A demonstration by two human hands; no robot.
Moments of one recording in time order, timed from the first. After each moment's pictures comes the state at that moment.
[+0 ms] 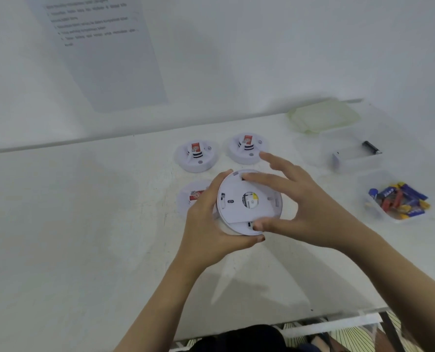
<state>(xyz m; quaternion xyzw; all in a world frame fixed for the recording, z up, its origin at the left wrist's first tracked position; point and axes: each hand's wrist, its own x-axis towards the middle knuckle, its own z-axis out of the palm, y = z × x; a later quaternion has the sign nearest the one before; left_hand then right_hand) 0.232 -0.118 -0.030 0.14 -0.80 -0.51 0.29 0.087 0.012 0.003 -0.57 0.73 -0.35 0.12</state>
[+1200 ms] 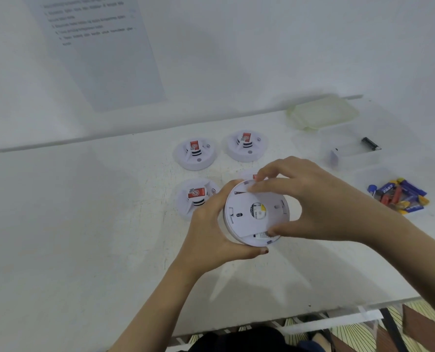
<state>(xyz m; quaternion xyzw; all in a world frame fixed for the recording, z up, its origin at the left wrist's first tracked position) 0.232 -0.114 -0.038 0.09 -0.84 -0.47 0.27 0.080 0.022 0.031 -0.67 0.72 -0.18 0.02</state>
